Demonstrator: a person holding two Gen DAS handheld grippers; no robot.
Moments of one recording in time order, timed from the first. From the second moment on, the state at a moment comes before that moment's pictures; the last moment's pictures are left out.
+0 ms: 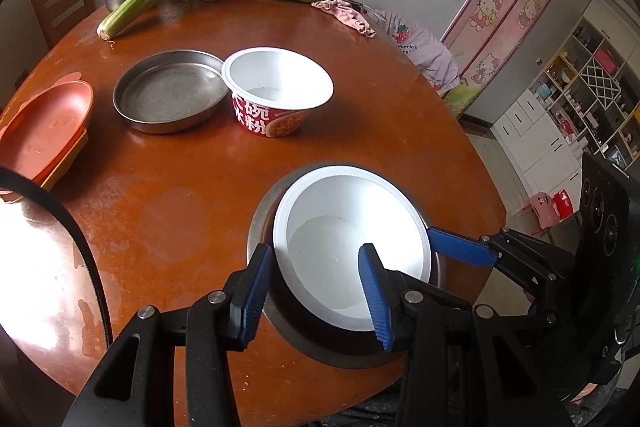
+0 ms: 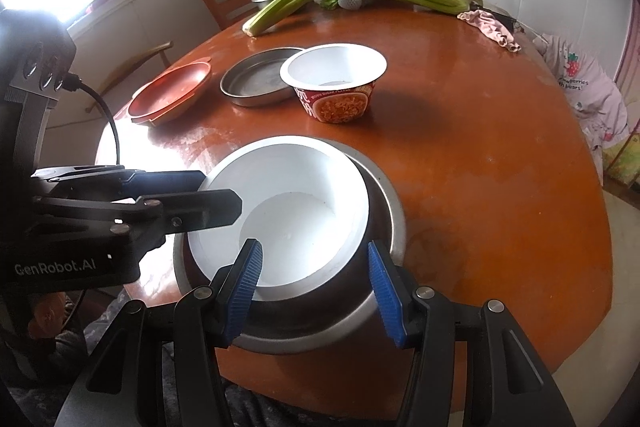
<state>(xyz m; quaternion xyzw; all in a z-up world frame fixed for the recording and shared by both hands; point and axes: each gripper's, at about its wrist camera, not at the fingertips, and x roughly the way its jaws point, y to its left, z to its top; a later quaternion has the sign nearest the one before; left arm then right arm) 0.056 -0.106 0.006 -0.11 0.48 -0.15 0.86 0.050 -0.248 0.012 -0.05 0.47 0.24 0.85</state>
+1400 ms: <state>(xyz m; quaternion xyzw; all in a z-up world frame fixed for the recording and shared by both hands) 0.107 -0.066 0.024 -0.12 0.46 -0.10 0.87 0.113 -0.249 0.045 -0.05 0.45 0.21 0.87</state>
